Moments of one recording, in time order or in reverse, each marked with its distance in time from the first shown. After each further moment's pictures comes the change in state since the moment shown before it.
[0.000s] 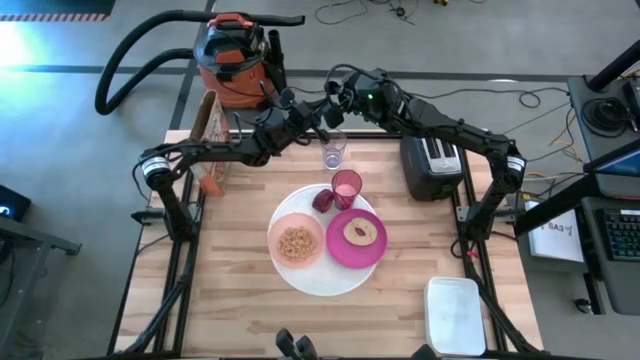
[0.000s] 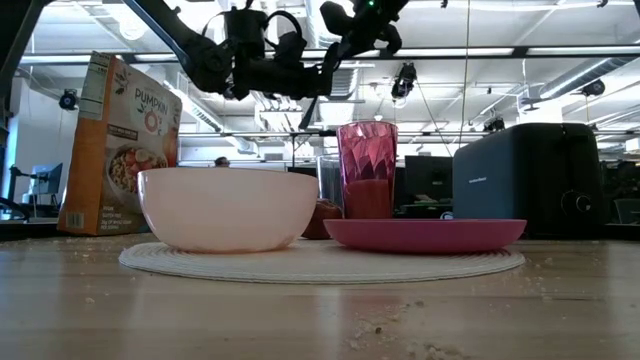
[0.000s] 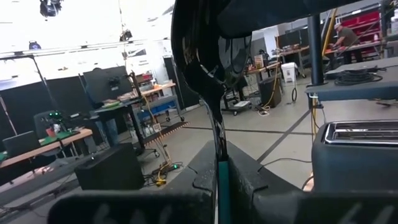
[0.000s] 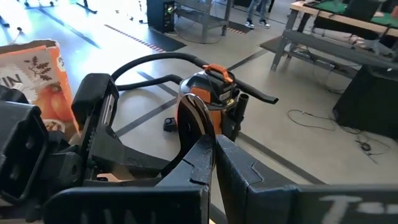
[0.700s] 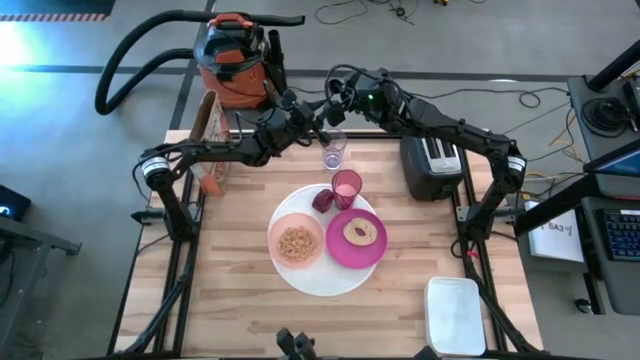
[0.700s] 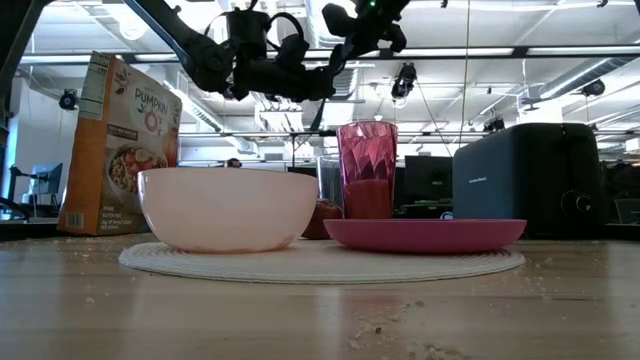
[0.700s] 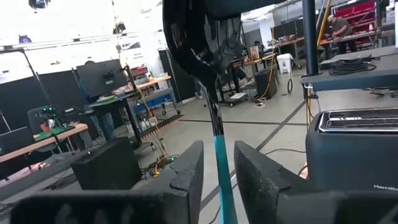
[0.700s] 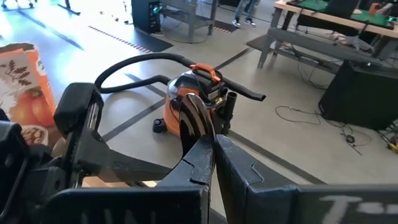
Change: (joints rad) left arm -0.001 -0.001 0.005 -0.044 0.006 0.001; right arm 0.002 -0.004 0.000 -0.015 0.060 0.024
